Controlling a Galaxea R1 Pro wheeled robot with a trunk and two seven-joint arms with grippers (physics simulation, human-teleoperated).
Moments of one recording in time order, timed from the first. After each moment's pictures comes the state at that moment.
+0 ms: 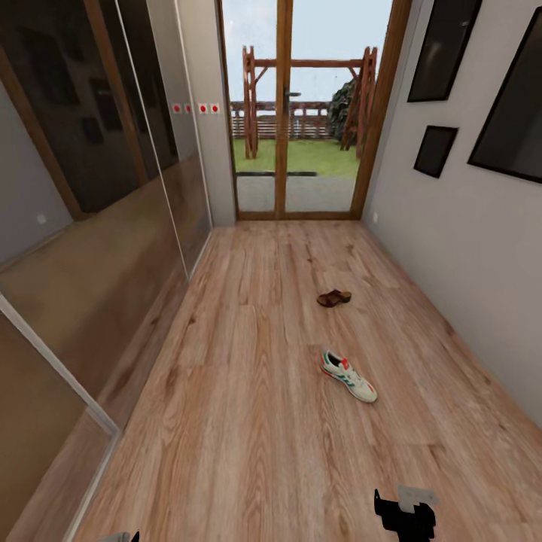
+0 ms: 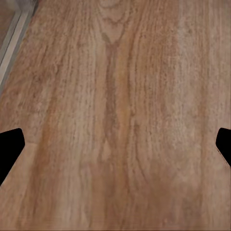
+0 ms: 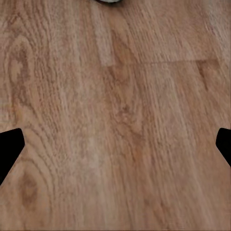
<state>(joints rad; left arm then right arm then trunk) -0.24 0.19 0.03 -0.20 0.29 -0.52 -0.21 -0.48 -0.06 0.00 -0.05 -0.04 -0.45 -0.20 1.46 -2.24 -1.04</state>
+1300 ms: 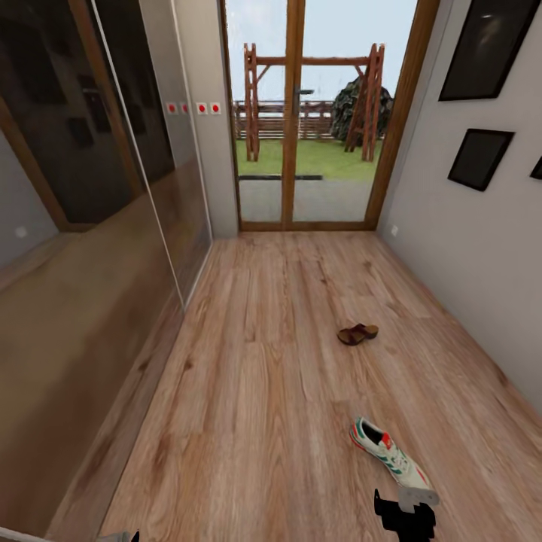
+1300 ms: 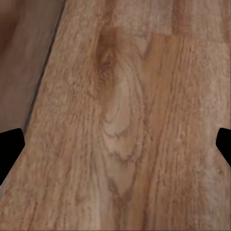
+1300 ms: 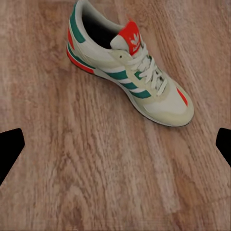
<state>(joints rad) -0.24 0.19 0.03 -0.20 0.29 -0.52 -0.21 -0.48 -0.06 0.00 -0.05 -0.04 -0.45 -0.20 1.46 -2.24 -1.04</state>
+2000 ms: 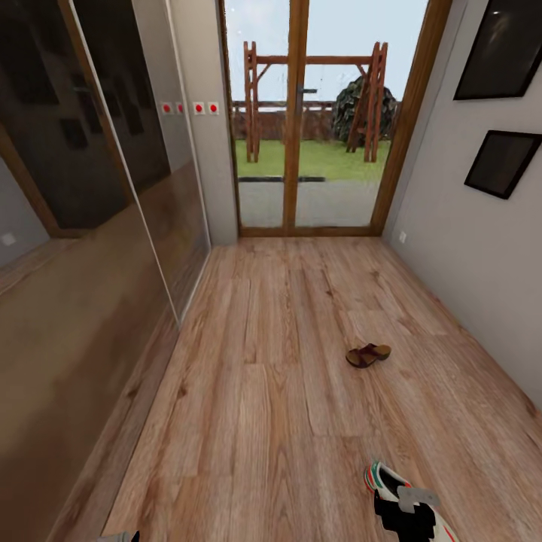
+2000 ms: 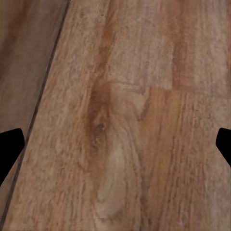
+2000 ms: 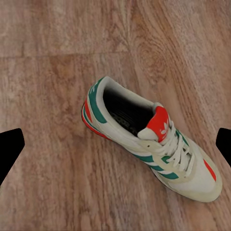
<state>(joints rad) -0.24 0.19 0.02 -0.21 0.29 -0.53 -0.21 -0.48 -0.06 0.00 -0.05 -0.04 -0.45 -0.20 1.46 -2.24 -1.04</state>
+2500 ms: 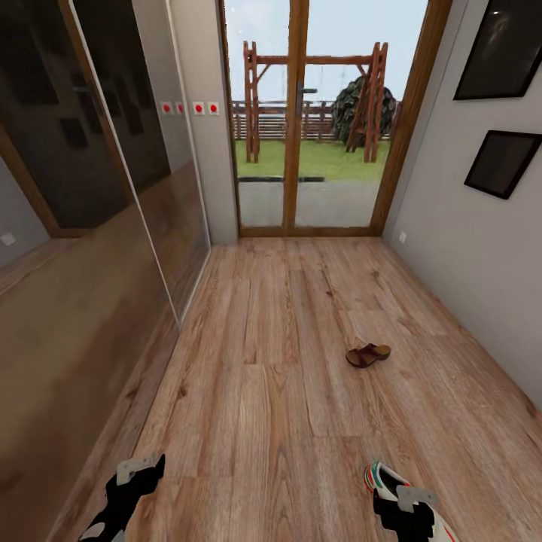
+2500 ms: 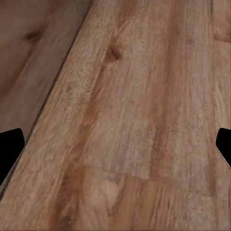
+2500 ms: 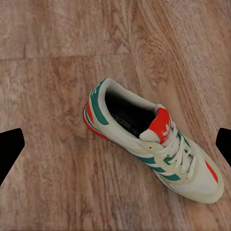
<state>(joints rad) -0.44 0.13 0.02 -0.26 0.29 -0.43 -0.08 -0.48 -0.06 0.00 -0.05 -0.04 -0.45 -0.20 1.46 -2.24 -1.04</state>
